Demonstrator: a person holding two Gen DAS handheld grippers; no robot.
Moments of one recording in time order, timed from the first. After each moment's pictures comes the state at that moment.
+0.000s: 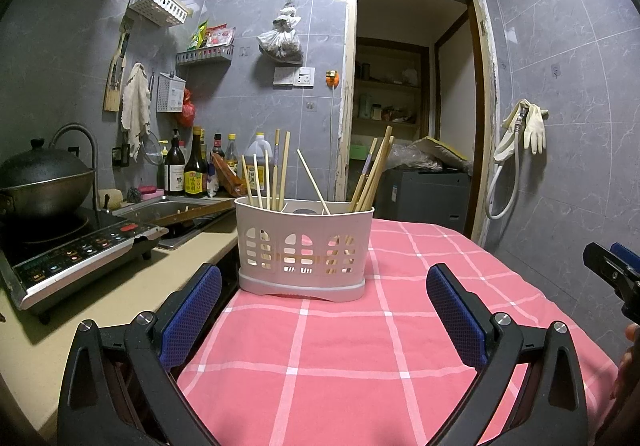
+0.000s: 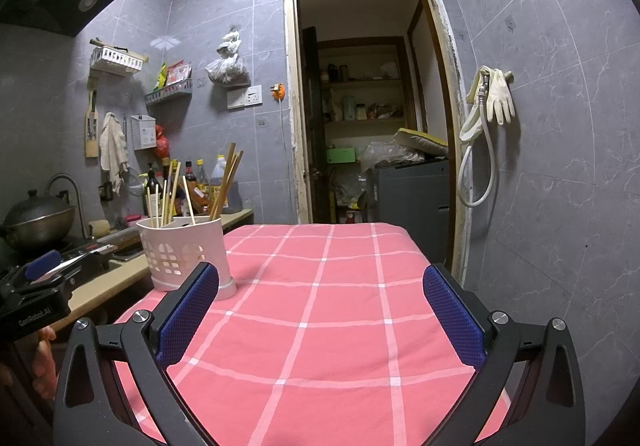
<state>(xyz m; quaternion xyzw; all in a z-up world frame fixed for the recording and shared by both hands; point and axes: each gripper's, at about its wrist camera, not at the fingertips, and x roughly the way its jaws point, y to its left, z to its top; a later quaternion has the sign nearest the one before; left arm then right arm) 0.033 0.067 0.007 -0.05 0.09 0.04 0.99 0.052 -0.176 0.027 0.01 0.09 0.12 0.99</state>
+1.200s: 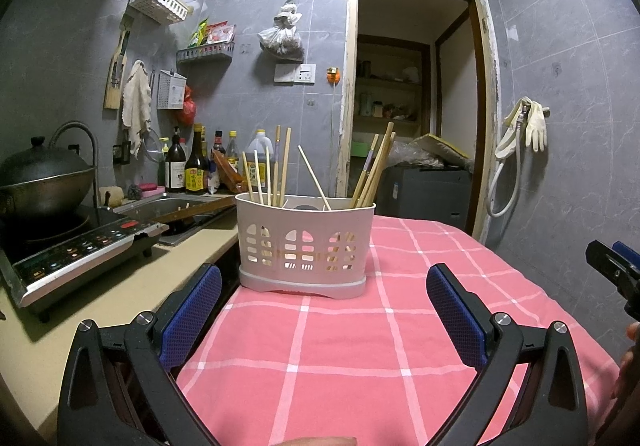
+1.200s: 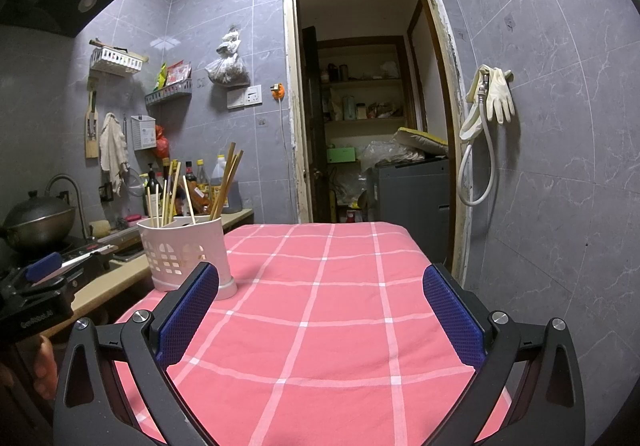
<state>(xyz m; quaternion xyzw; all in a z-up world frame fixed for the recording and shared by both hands) 0.033 0.066 0.012 -0.05 0.10 0.04 0.99 0.052 -0.176 0.027 0.01 0.09 0.11 0.99</state>
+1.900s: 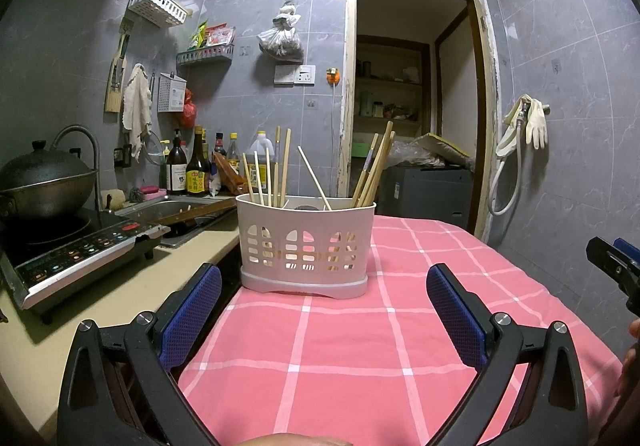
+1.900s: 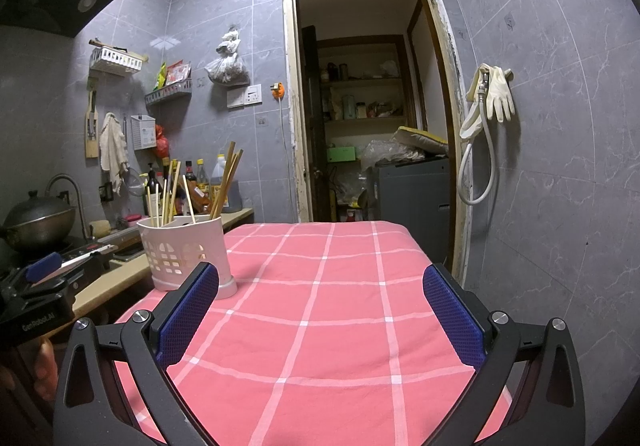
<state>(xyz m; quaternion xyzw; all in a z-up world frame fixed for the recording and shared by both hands) 0.035 0.063 0.009 -0.04 0.09 0.04 0.99 0.052 -0.175 0.027 0.01 0.09 0.11 0.99</state>
